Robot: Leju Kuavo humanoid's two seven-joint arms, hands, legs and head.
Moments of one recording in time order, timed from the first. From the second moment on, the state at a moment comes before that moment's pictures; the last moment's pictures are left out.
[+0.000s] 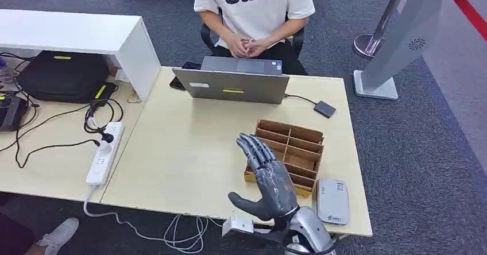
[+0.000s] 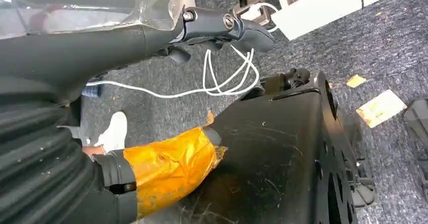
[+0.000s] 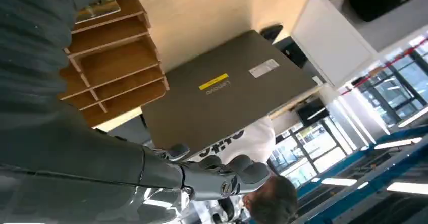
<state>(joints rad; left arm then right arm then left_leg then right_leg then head) -0.16 -0.22 -0.28 -0.21 -1.49 -0.07 0.04 -0.14 0.20 0.62 -1.40 1.02 -0.29 -0.28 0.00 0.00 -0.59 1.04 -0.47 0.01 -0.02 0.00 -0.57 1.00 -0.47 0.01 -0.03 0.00</state>
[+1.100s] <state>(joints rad) -0.17 -0.22 -0.36 -0.21 -1.53 -0.09 -0.01 -0.24 0.20 0.72 -1.11 1.39 -0.35 -0.02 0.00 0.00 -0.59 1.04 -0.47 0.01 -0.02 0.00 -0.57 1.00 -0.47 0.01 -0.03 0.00</state>
